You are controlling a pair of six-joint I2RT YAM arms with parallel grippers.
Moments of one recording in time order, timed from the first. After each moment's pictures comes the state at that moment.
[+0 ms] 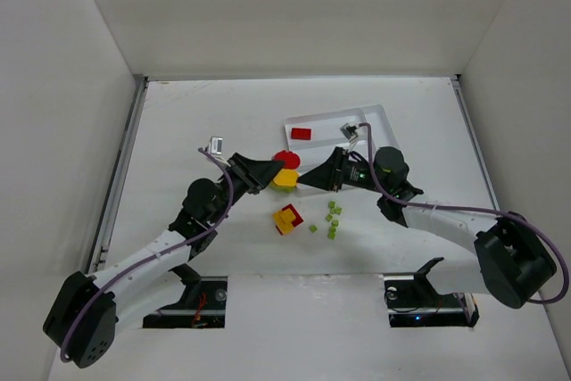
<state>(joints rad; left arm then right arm) -0.64 0.90 0.34 0.67 0.08 -1.11 0.60 1.29 0.58 0.74 -0.65 1.05</state>
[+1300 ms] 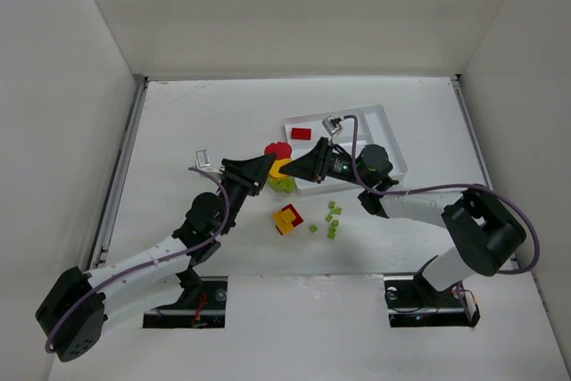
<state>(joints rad) -0.81 0.85 0.29 0.73 -0.36 -1.30 0.67 1.52 0.68 1.06 -0.62 1.22</state>
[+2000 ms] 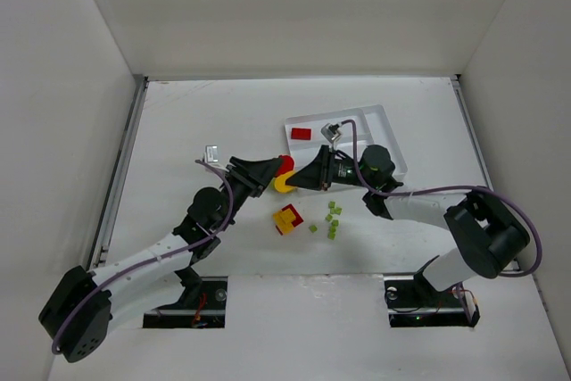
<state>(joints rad) -0.75 0.88 0.30 0.70 -0.20 -1.21 0.64 1.50 0.64 0.99 -0.75 1.22</state>
